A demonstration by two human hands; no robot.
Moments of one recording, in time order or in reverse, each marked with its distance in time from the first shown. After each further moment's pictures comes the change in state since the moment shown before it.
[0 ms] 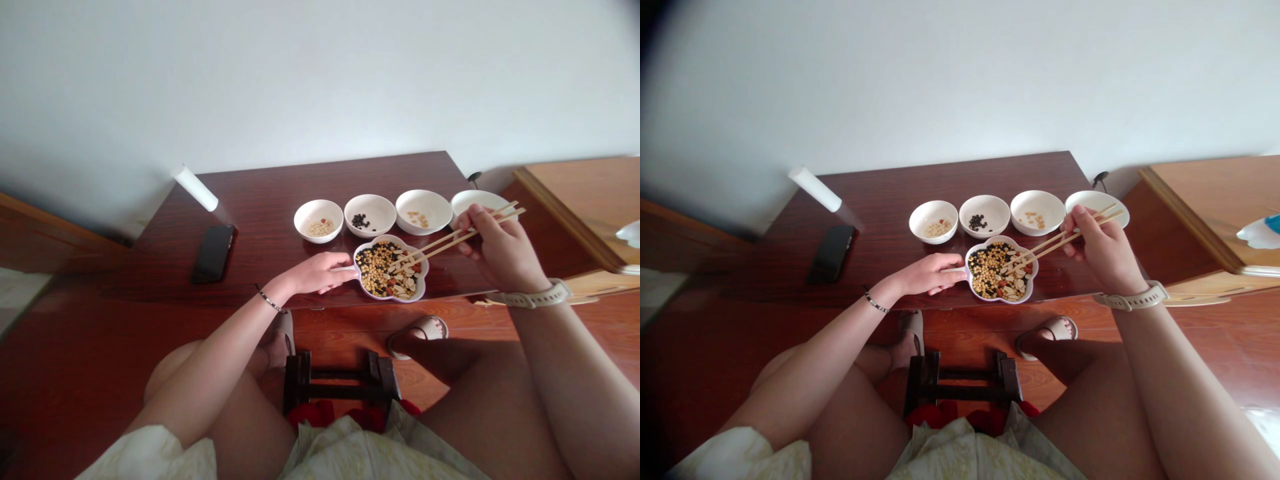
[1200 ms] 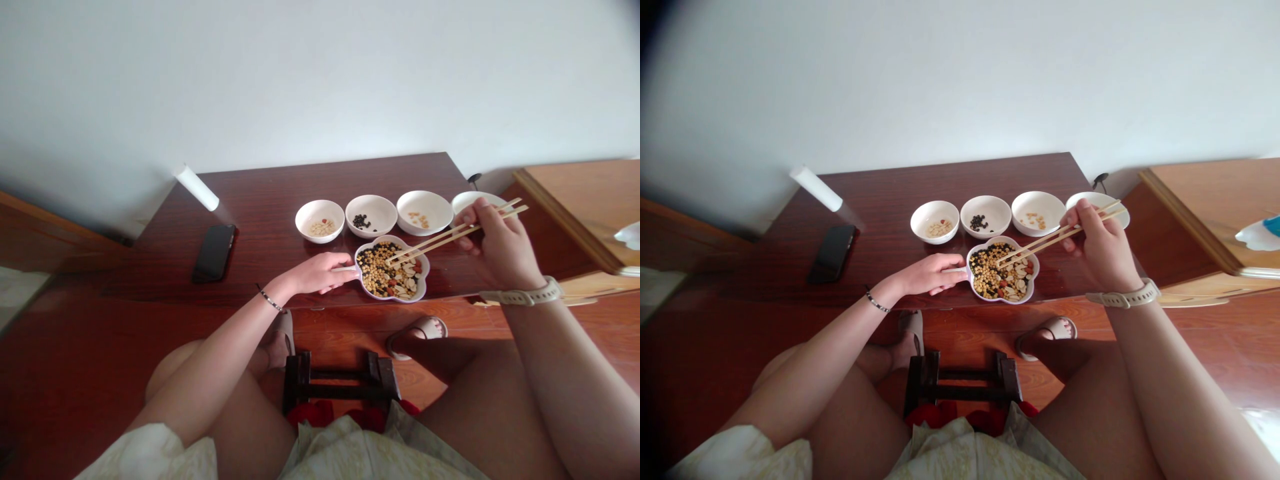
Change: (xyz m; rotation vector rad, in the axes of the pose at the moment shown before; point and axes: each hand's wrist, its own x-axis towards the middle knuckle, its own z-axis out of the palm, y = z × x) left_hand -0.001 0.000 -0.002 0.007 -0.007 -0.003; right_hand 0.002 -0.012 0.017 0.161 0.036 -0.054
